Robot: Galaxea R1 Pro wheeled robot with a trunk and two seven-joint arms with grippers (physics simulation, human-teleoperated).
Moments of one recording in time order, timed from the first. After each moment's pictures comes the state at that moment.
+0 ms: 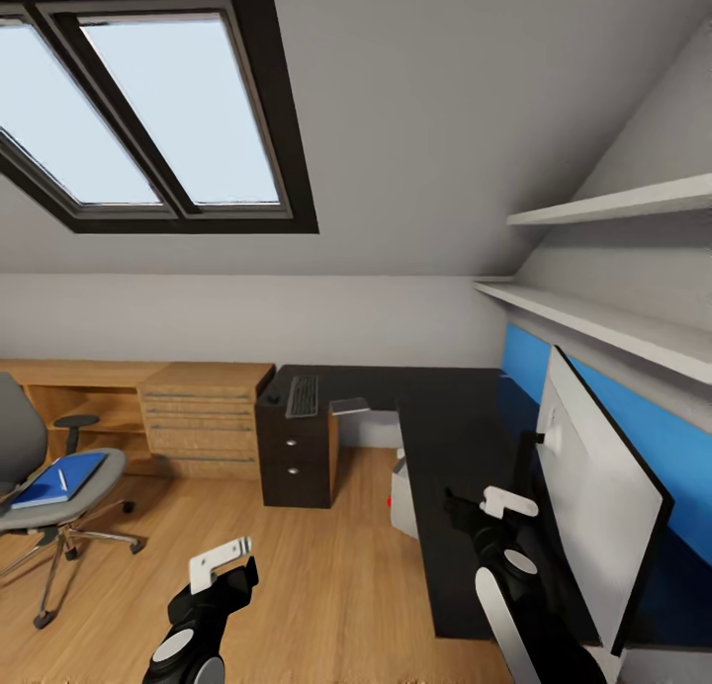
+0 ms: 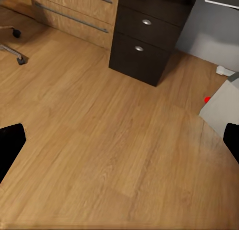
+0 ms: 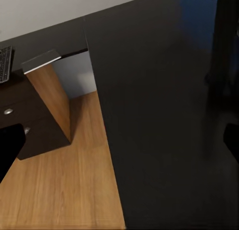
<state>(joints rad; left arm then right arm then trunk) 0.01 -0.04 -0.19 -1.58 0.39 0.44 0.61 -0.24 0.06 0.11 -1.38 -0.32 0.35 -0.42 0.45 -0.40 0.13</state>
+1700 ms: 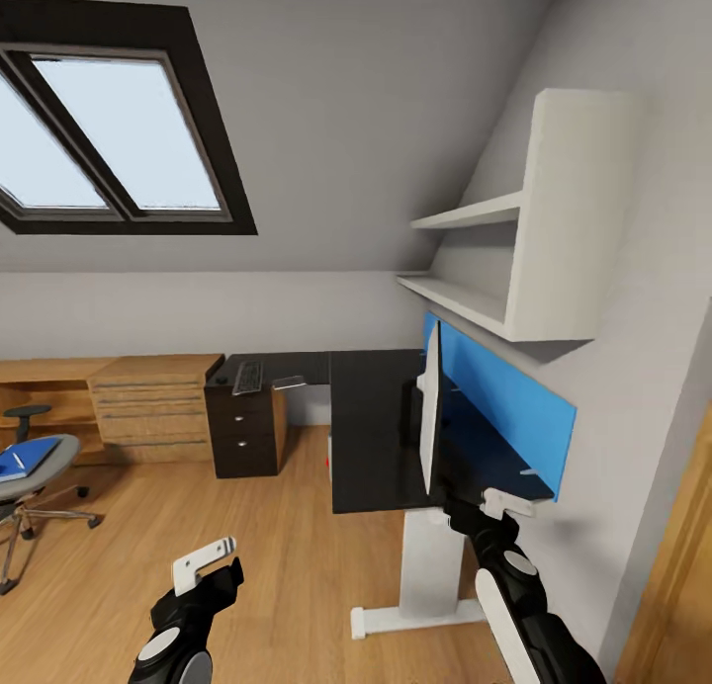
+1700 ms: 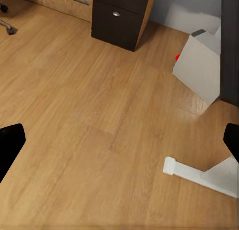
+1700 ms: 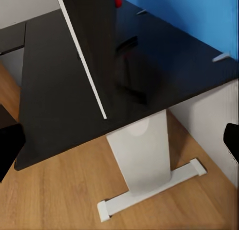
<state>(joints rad) 0.01 -0.04 -0.13 -1.58 0.39 0.44 0.61 -0.24 0.06 0.11 -1.37 -0.32 0.34 -0.41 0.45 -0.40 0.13</state>
